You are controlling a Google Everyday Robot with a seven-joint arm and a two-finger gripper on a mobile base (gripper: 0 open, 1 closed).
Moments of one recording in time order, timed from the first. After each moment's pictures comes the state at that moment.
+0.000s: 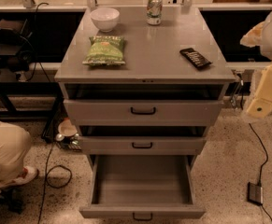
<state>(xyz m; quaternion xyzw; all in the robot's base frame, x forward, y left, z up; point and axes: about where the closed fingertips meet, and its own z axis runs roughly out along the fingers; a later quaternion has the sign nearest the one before) 0.438 -0.214 0.985 -0.60 0.78 -0.04 0.17</state>
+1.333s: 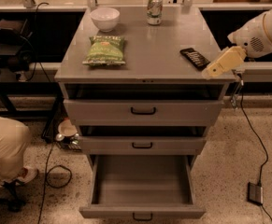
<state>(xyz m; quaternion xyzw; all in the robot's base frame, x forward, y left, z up) 0.616 -0.236 0.922 -0.44 0.82 0.09 0.35</state>
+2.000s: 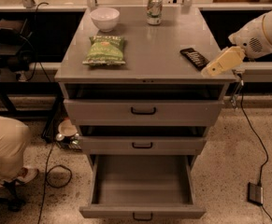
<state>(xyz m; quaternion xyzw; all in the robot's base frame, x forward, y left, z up) 0.625 -0.237 0.917 -0.42 0.83 0.09 0.36</state>
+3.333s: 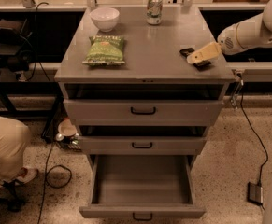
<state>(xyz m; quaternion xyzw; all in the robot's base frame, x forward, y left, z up) 0.753 -0.250 0.862 -0.32 0.85 0.12 0.41</state>
